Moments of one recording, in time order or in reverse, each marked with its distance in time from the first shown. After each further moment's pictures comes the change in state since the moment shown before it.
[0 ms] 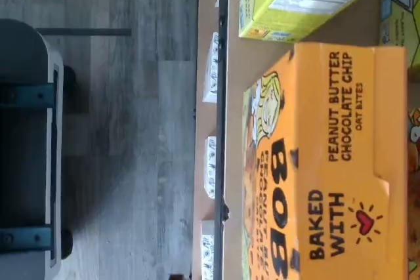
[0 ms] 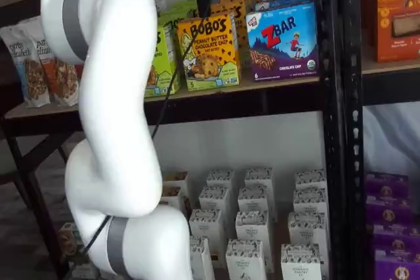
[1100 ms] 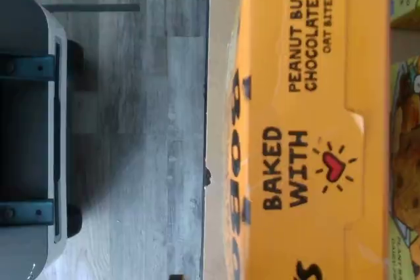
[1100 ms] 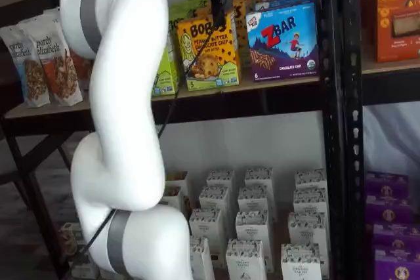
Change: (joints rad) arm -0.027 0.104 -0.036 -0.038 -0.009 -0.039
